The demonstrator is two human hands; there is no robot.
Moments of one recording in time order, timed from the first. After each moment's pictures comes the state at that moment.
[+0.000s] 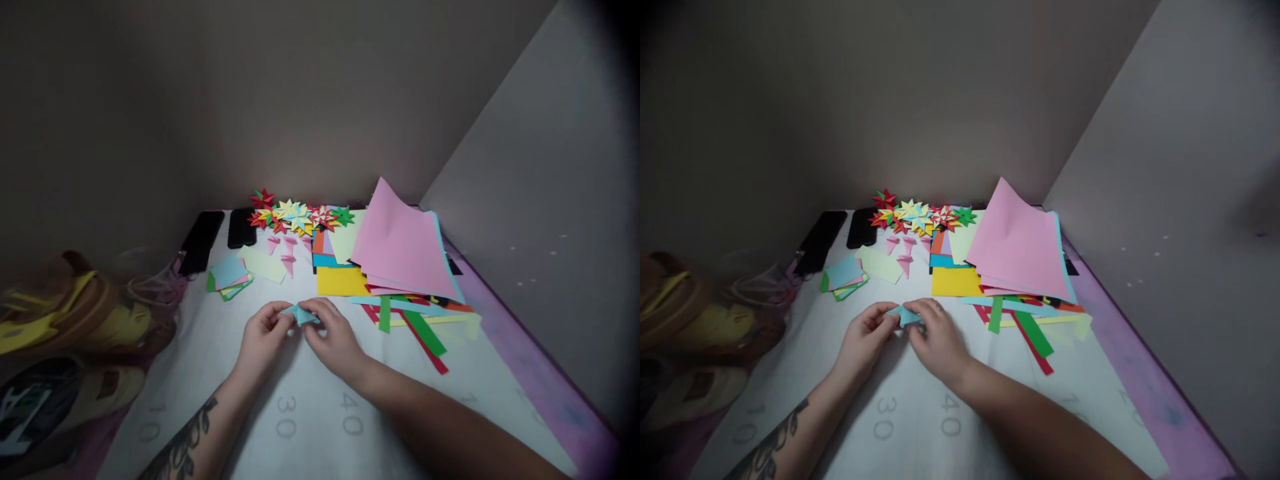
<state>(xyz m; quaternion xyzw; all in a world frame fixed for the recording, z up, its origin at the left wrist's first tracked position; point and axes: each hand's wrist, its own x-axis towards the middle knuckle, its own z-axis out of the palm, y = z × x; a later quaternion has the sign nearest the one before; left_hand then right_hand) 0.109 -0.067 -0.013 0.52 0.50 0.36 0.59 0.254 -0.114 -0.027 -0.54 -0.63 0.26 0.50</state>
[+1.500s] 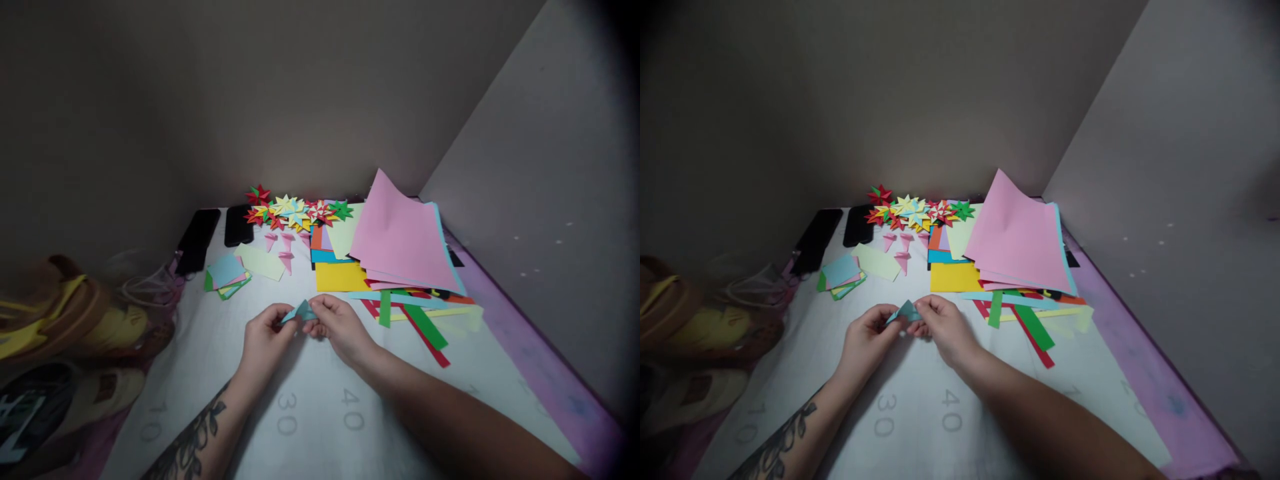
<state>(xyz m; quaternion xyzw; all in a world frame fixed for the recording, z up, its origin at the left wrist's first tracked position) 0.114 -0.072 -0.013 0.64 0.52 0.34 0.46 0.257 -0.103 -0.021 -0.48 -0.24 0.64 0.56</state>
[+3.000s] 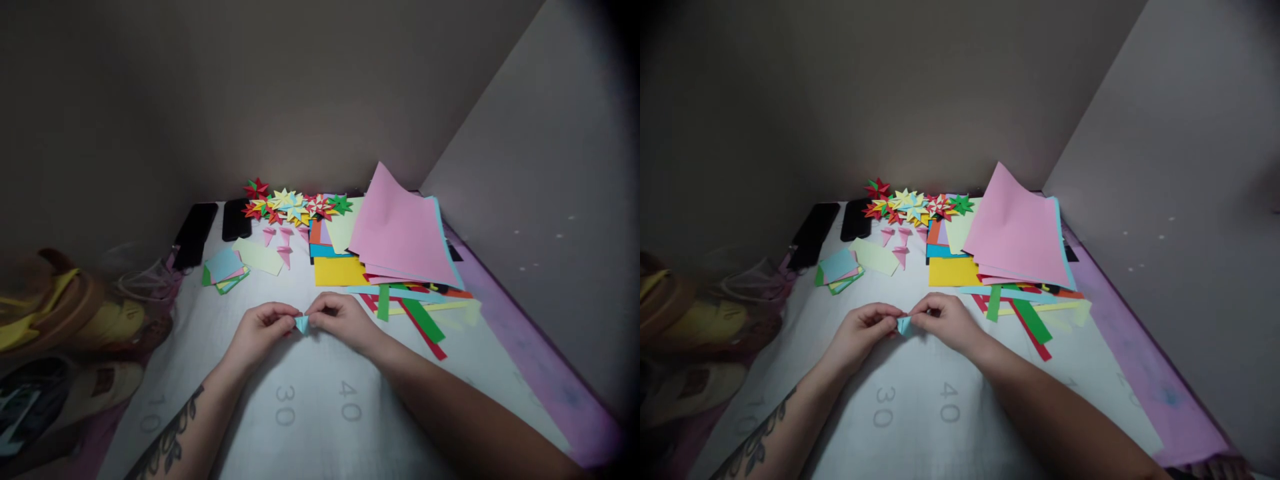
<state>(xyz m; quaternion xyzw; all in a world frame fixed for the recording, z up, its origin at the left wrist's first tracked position) 0.100 -0.064 -0.009 0.56 0.45 0.28 0.64 0.285 -0.106 -0.013 -0.53 -0.53 0.49 0.45</state>
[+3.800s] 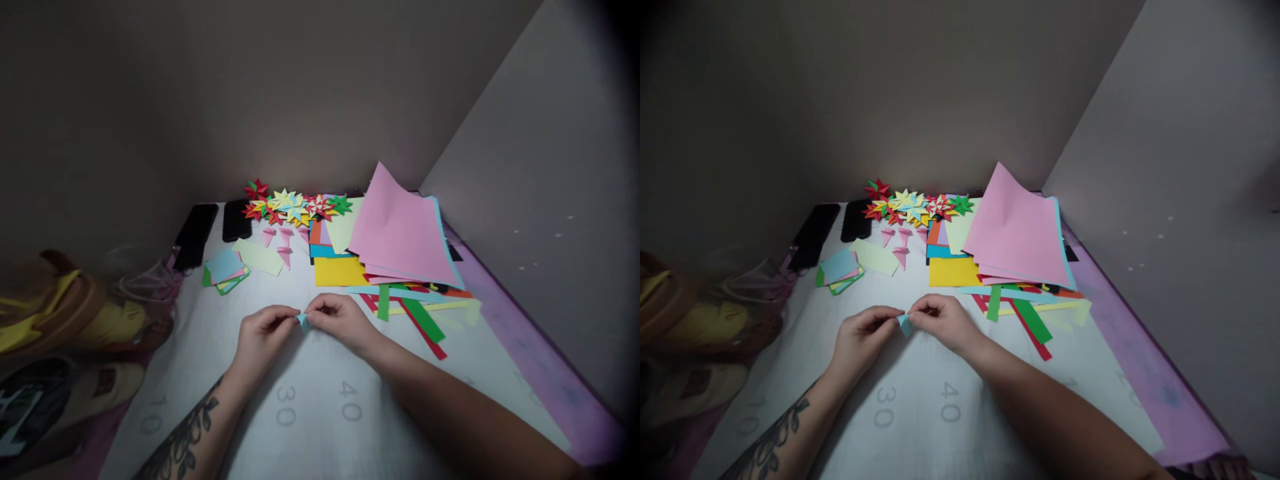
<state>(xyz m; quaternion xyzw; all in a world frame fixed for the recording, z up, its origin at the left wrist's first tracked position) 0.101 -0.074 -0.010 0.71 0.46 0.33 0.42 0.279 -0.106 -0.016 -0.51 -0.50 0.52 0.47</state>
